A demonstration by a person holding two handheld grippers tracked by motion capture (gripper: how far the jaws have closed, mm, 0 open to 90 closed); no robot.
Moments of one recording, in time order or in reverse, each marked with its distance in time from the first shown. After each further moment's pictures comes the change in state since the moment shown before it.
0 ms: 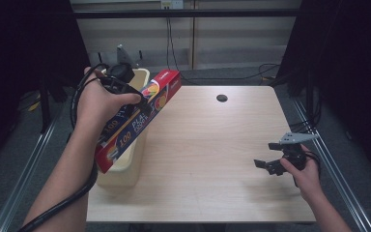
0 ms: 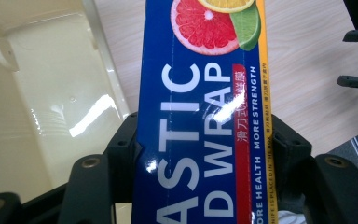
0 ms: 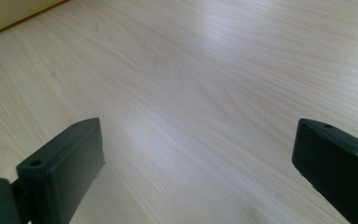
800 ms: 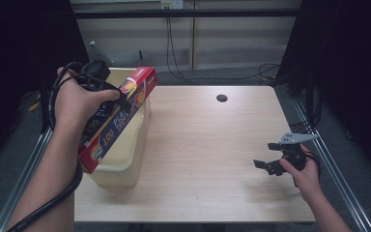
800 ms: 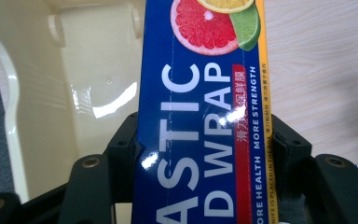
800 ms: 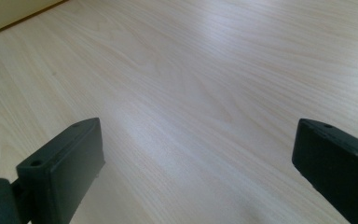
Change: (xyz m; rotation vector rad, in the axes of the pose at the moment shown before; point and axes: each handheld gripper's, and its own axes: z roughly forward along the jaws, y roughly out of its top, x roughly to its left) left arm 0.033 -0.014 -0.021 -0.026 0.065 -0.146; right arm 0.002 0.000 0.000 0.005 0.003 -0.009
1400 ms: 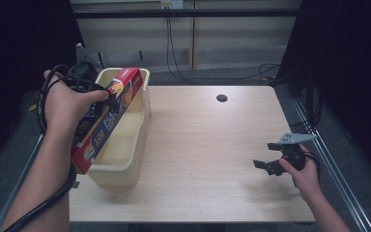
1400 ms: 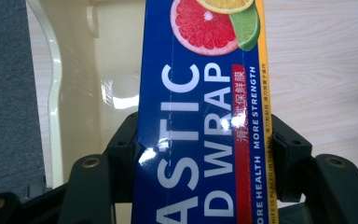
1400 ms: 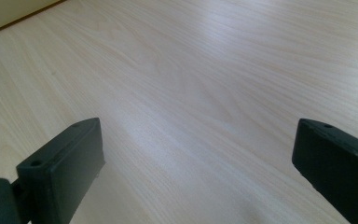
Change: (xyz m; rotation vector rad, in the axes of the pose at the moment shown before) left arm 0.022 -0.006 -0.003 -0.016 0.055 -0.084; right arm 0.001 0.000 0.001 -0.001 -0.004 -0.002
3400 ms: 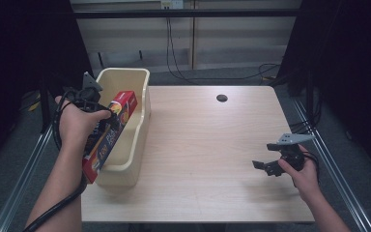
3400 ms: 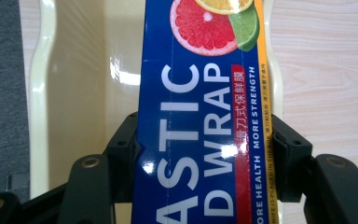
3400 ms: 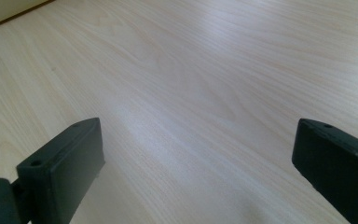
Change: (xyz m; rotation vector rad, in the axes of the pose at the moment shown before) left arm 0.034 -0.015 0.073 0.084 0.025 -0.090; right arm 0.001 -0.001 0.002 0.011 0.000 -0.009
